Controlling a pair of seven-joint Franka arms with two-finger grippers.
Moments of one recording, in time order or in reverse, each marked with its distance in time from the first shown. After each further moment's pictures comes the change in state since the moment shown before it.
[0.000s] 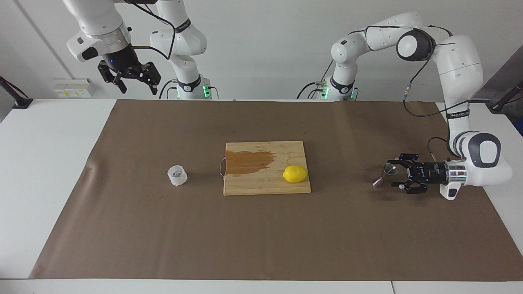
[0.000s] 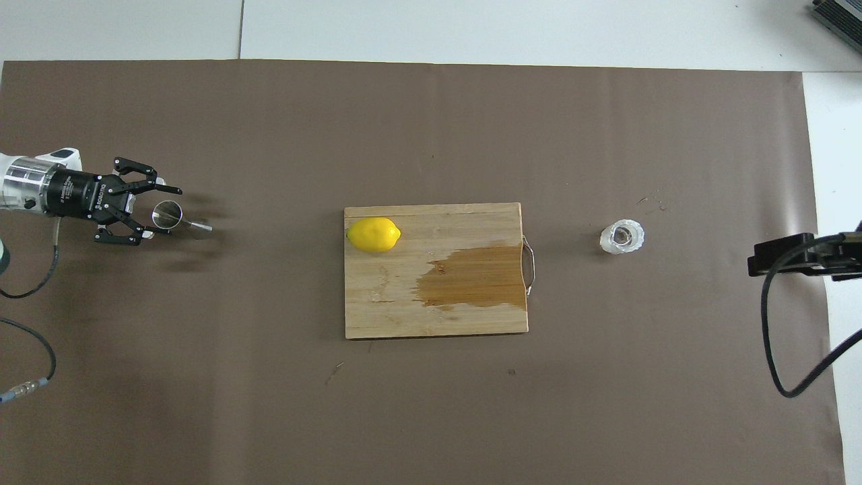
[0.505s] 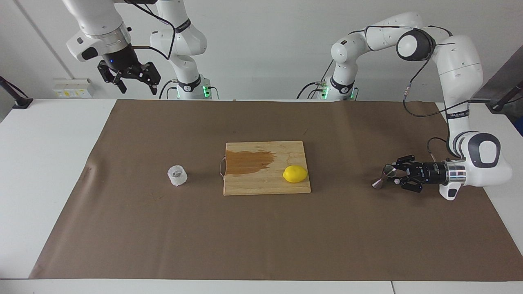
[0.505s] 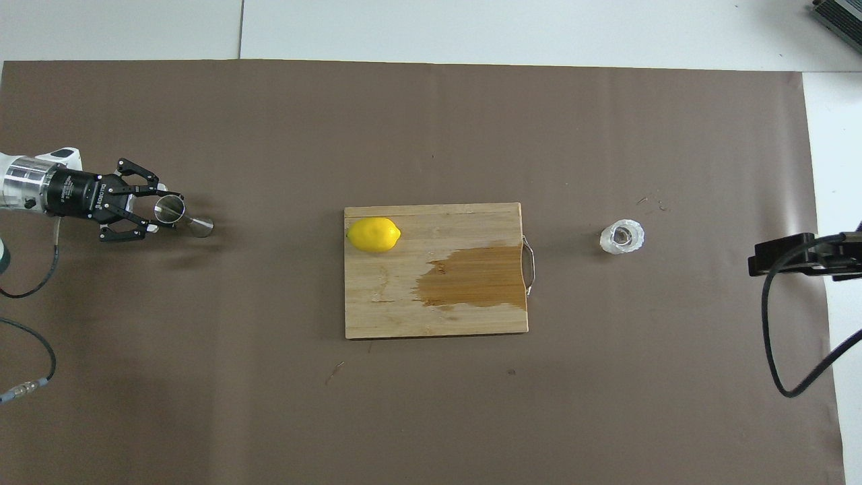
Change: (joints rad) left arm 0.002 0.000 -0.005 0.000 0.000 0.003 0.001; right arm -0.001 0.000 0.000 0.000 0.000 0.000 0.000
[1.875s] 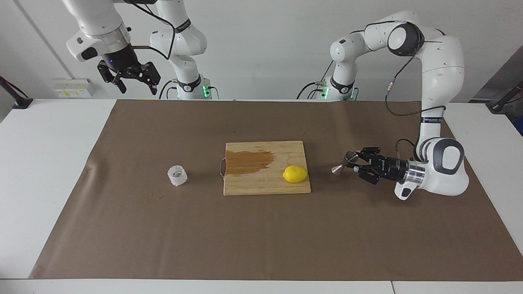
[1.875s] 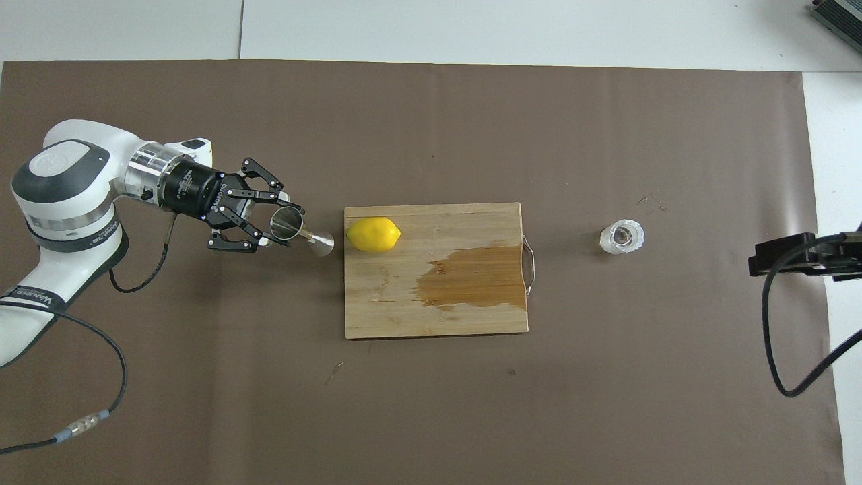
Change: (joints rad) left arm -0.205 -0.220 -0.141 -0.262 -0.266 0.005 -0.059; right arm -0.001 0.000 0.000 0.000 0.000 0.000 0.000
